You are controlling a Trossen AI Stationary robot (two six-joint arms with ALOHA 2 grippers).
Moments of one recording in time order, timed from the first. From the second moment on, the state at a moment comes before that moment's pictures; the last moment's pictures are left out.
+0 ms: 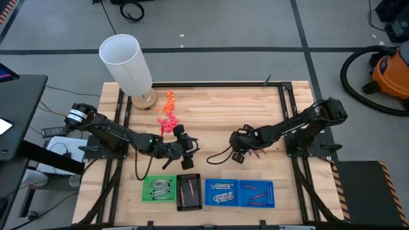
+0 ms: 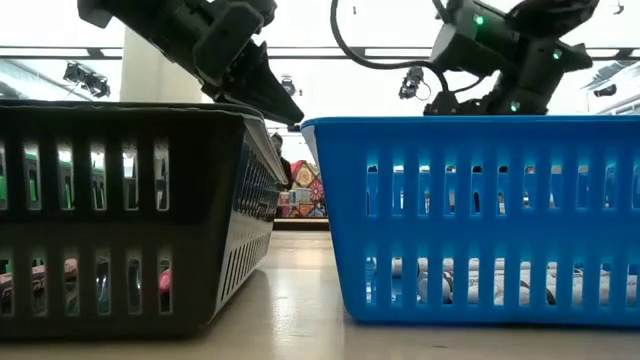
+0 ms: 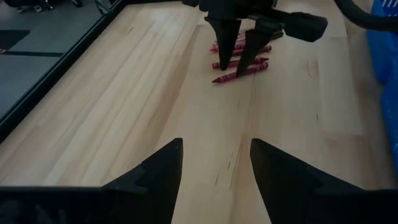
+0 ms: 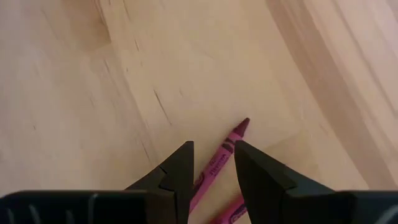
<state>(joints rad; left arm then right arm) -0.29 1.50 0.81 0.08 -0.57 -0.18 0.16 1.55 0.73 -0.35 0.31 0.51</state>
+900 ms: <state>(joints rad) -0.31 1.49 0.81 0.08 -0.52 -0.17 0.16 1.55 0.58 -0.12 0.31 0.43</state>
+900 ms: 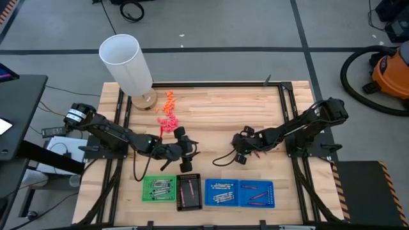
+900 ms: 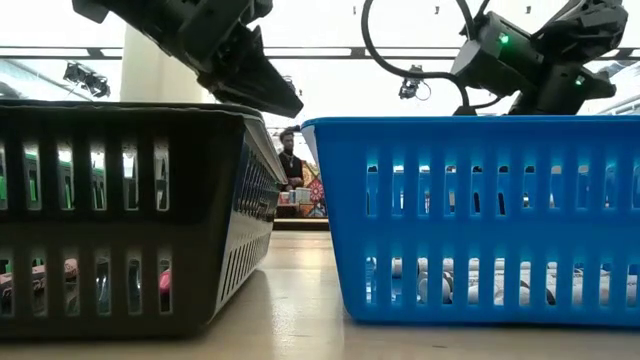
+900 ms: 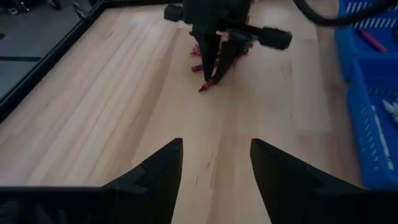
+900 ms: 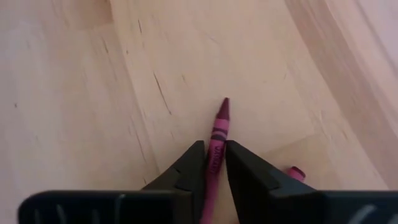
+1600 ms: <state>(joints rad) -0.31 1.49 0.81 0.09 -0.52 -0.17 0.14 1.55 0.72 -0.07 0.03 0.42</state>
